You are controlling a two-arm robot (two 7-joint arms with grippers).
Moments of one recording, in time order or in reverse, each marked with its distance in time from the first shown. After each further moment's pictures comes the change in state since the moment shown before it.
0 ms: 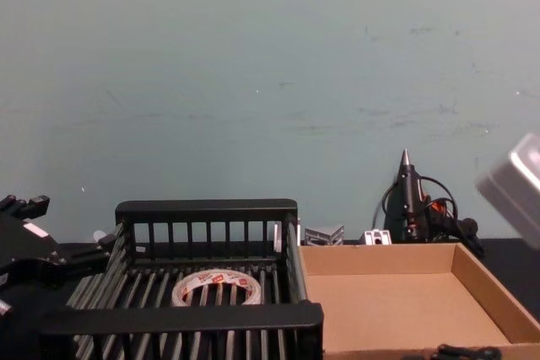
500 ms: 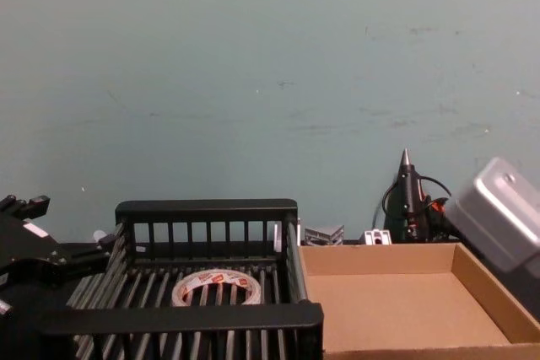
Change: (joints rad) left arm 0.000 0.000 0.000 0.000 0.000 0.000 0.000; right arm 0.026 -0.007 -0.038 0.024 -0.024 0.023 0.012
